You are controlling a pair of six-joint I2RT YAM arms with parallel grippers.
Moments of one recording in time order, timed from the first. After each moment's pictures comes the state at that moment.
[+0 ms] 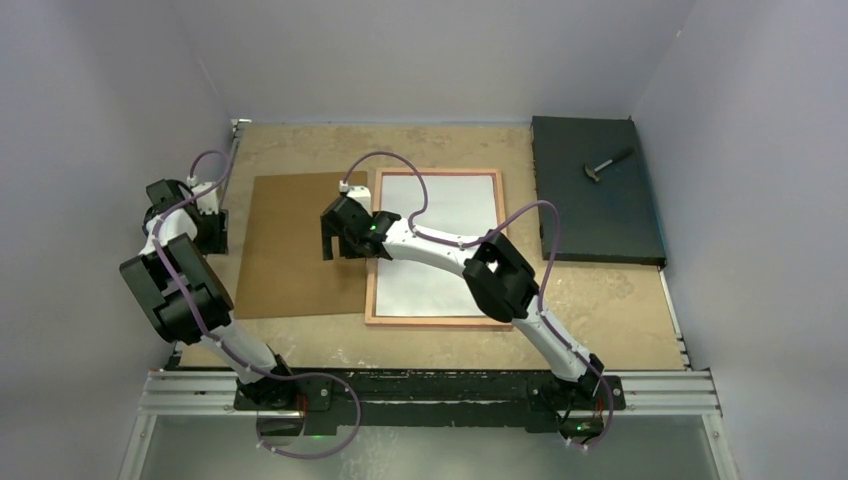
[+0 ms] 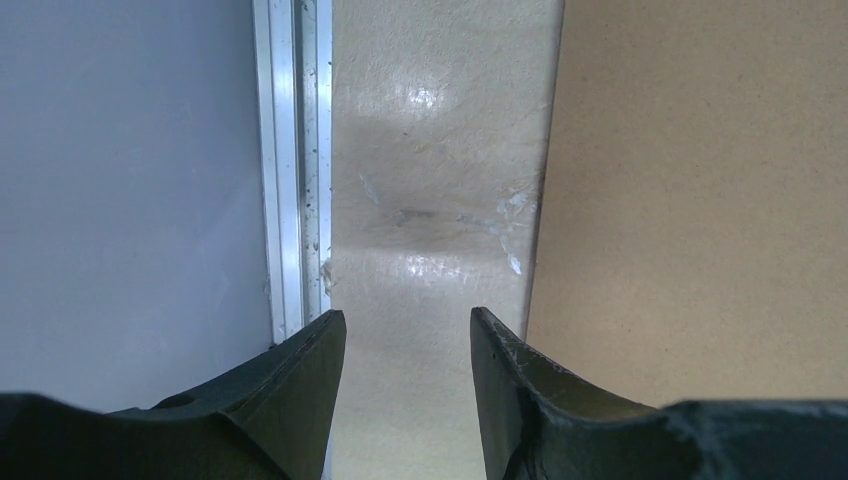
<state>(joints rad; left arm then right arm) 0.59 1.70 1.13 -0.52 0.15 0.48 1.02 2.38 2.01 -0.52 0.27 0.76</state>
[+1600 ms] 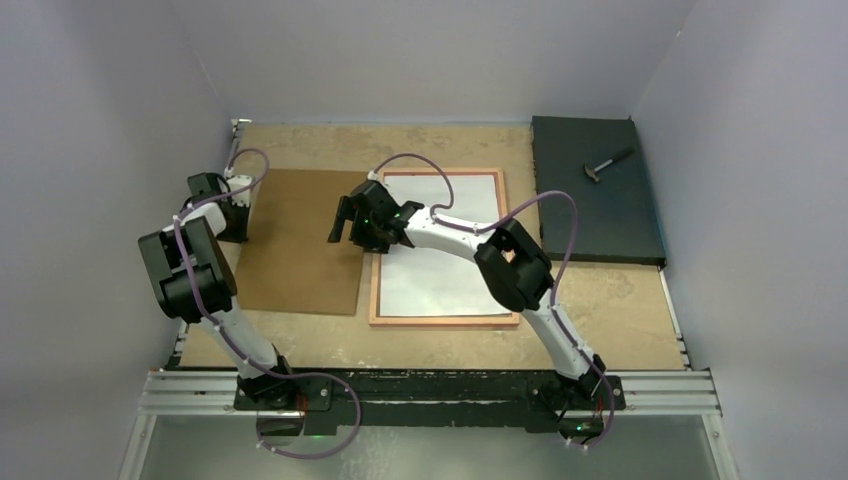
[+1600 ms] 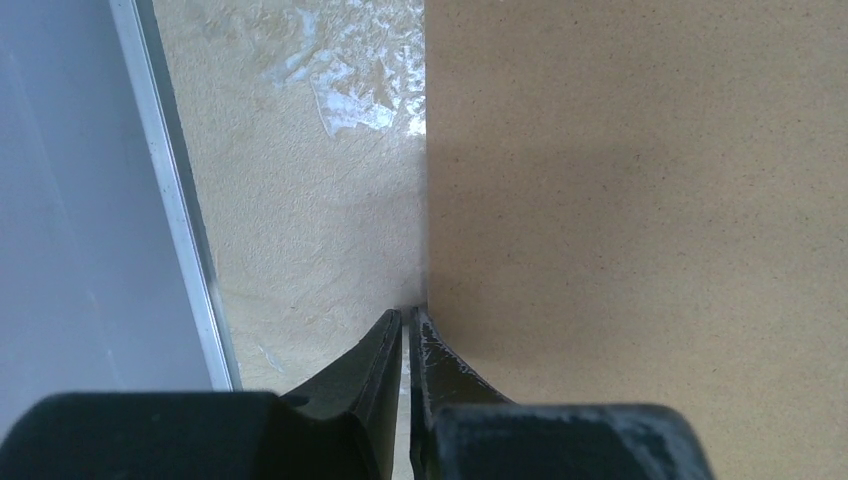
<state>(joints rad) 0.42 1.83 1.11 -0.32 0.13 0.47 0.91 2.32 1.86 -0.32 -0.02 1.01</state>
